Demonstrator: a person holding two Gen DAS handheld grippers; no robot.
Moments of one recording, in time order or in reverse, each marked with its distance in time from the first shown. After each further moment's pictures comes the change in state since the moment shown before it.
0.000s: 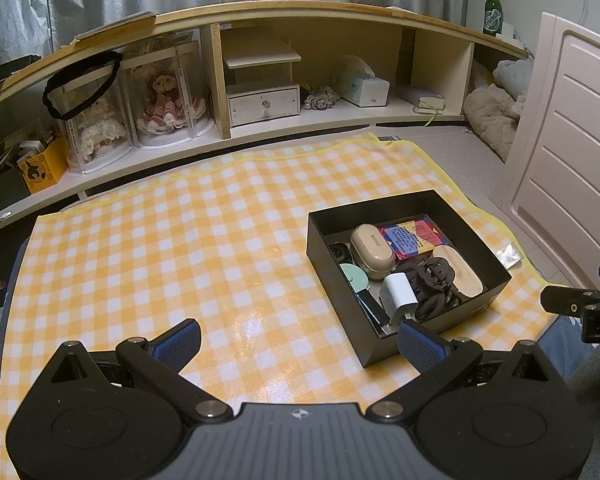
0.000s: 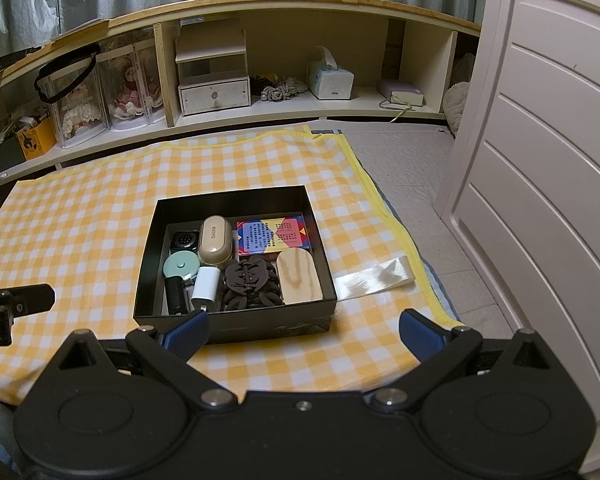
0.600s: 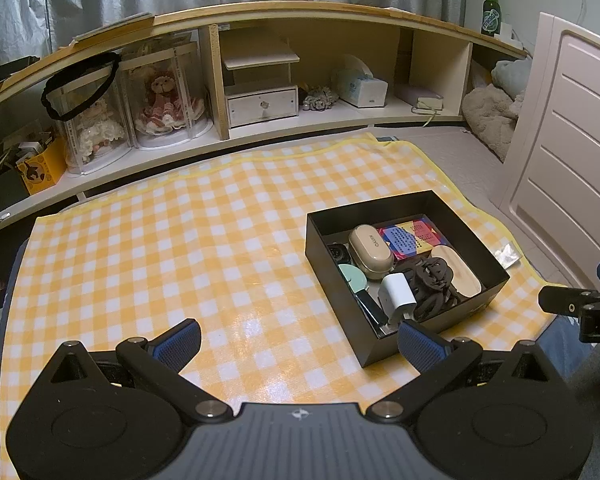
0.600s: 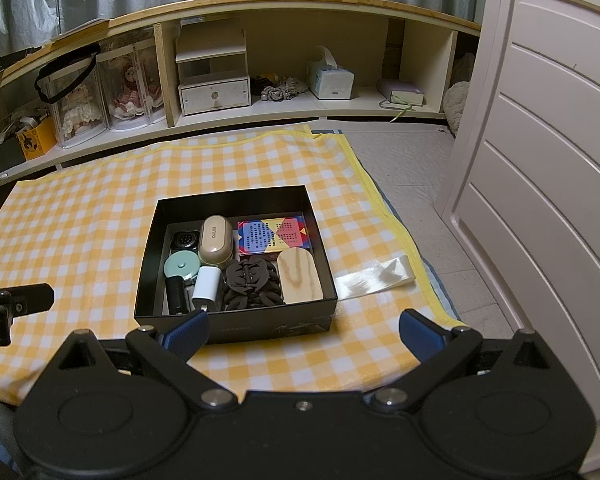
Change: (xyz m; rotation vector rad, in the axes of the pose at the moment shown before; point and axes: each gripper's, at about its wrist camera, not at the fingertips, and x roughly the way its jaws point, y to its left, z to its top) left arm -0.001 -0.001 0.000 0.006 -0.001 -0.003; right arm -0.001 0.001 0.000 0.001 0.001 0.000
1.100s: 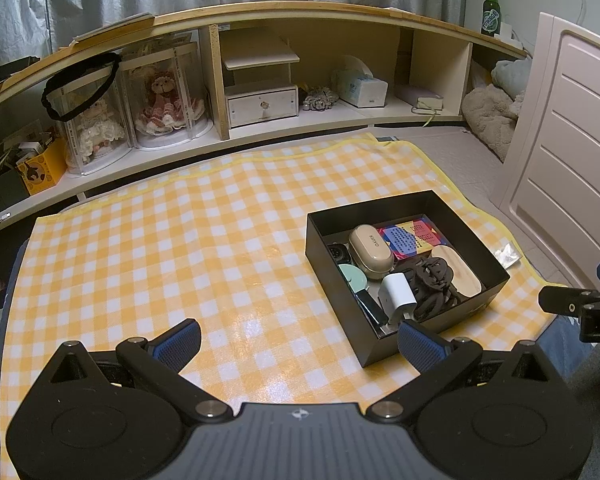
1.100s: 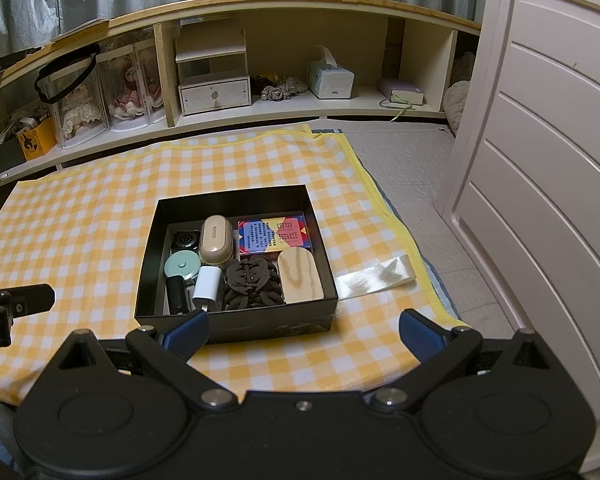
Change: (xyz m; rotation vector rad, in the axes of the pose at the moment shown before) left arm 0.000 0.000 0.000 0.000 0.001 0.000; right arm -0.001 0.002 0.001 0.005 0.002 0.000
